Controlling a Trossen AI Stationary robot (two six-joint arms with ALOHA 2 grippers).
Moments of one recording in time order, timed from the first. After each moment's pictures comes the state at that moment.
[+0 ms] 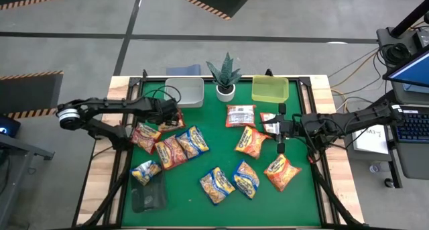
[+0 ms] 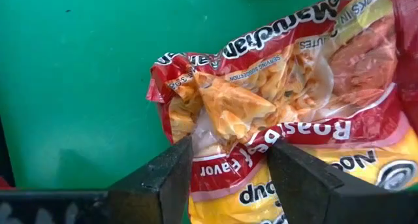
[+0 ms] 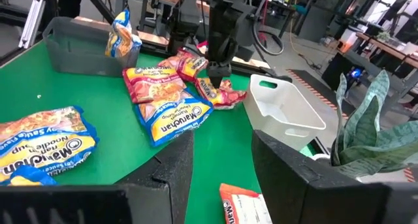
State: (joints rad) left arm 0.40 1.33 0.66 -0.75 -0.23 -1.03; right arm 0.18 0.72 0.50 -0.01 0.29 -0.21
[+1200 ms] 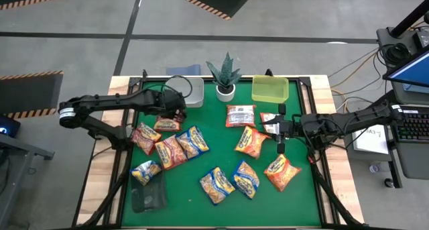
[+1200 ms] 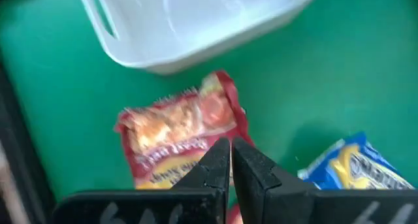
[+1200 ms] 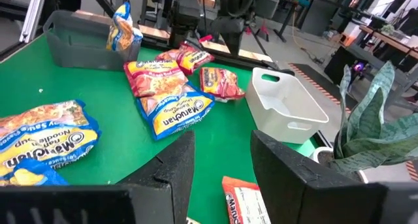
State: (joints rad) left arm 0.25 1.33 1.04 -1.02 -0.31 -0.89; right arm 0.18 0.72 0.50 -0.04 0.29 -0.19
